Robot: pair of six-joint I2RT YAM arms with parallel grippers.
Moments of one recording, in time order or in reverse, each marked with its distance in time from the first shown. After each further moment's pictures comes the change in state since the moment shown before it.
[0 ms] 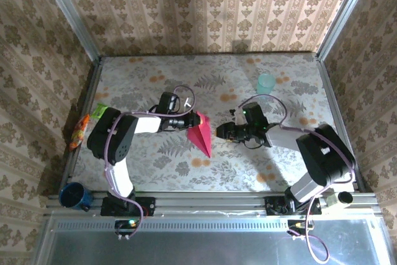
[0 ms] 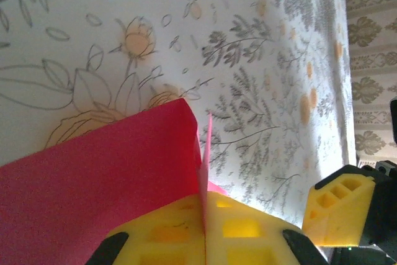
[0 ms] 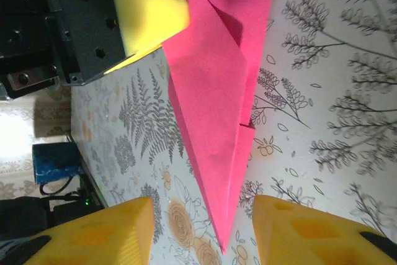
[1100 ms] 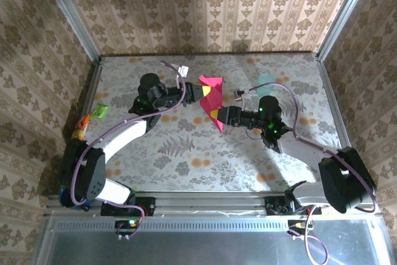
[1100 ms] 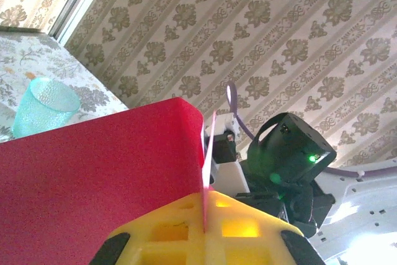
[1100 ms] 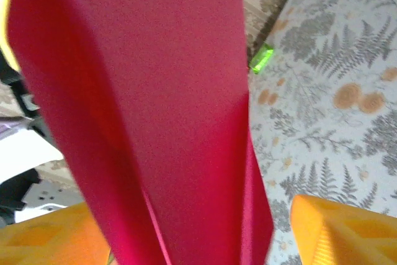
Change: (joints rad) left arm -0.046 -0.391 0.061 0.374 0.187 -0.150; right arm 0.004 -0.234 -0.021 0.475 -0.161 0.239
